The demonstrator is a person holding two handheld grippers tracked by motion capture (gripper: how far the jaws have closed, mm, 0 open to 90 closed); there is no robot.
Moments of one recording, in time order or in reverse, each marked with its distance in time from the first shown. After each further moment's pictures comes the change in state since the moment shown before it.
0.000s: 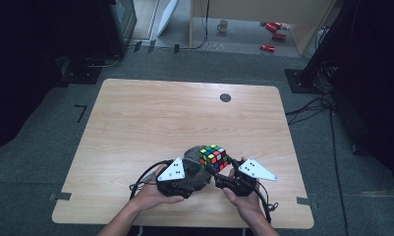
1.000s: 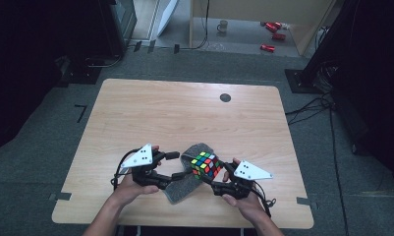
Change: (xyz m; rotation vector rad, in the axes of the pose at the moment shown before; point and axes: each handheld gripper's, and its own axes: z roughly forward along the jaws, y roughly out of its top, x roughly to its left) left arm 0.035 0.000 -0.063 -0.214 -0.037 -0.106; right arm -0.001 -0.007 0.003 0.049 0.233 -0.094
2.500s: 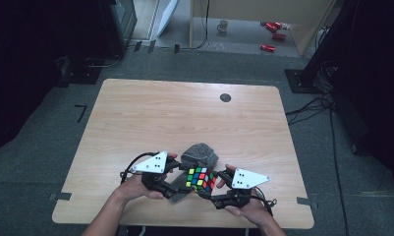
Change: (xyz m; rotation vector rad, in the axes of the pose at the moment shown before) left arm -0.007 -0.001 0.026 0.094 -0.260 0.122; right arm 0.009 -0.004 -0.005 0.074 0.226 -0.118
